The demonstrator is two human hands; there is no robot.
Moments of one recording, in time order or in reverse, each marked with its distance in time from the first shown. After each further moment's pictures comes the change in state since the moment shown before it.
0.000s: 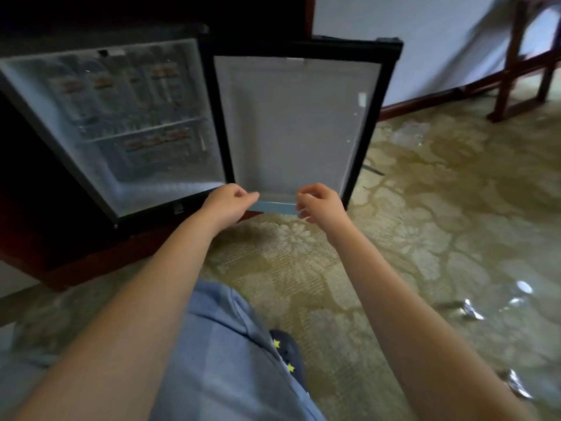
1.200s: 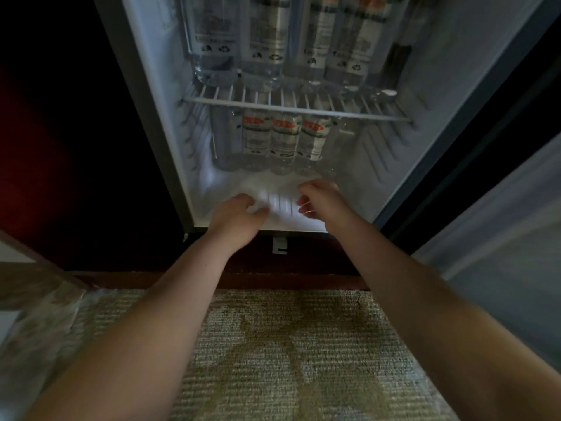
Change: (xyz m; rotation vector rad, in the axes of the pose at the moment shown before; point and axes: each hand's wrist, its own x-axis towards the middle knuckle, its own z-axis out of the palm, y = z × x) left_hand 0.258 -0.285 -0.116 -0.105 0.320 -0.296; right_hand 0.320 0.017 0.384 -0.179 -0.423 0.032
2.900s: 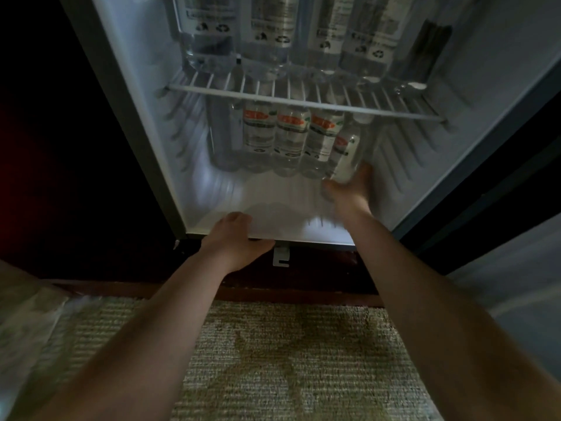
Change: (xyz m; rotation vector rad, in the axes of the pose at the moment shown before) left_hand 0.031 -0.031 0.024 0.240 -0.154 0.000; right_hand 0.077 0.027 -0.018 0.068 0.367 -0.218
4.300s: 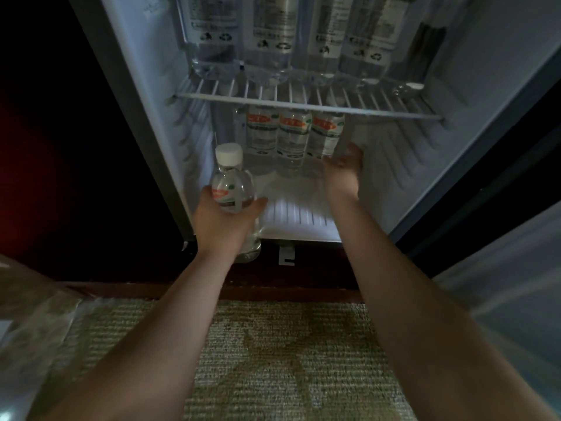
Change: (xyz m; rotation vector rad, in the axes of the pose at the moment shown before) left_hand -0.016 0.013 -0.015 -0.778 0.637 -0.033; right_hand -0.013 -0.039 0.021 0.083 0.047 -0.057
